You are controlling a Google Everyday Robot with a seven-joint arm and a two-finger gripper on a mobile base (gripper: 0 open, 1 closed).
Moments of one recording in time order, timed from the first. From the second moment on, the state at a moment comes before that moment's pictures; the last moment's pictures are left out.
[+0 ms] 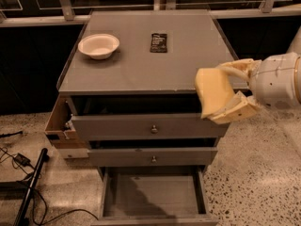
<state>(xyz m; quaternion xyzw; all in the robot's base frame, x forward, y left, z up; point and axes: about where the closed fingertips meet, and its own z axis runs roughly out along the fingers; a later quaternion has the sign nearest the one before) 0.472 -0.167 0.932 -0.58 0.67 0.05 0.46</state>
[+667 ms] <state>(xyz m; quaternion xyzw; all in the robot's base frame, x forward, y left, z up) 0.573 -0.149 0.959 -0.56 0.68 0.03 0.47</state>
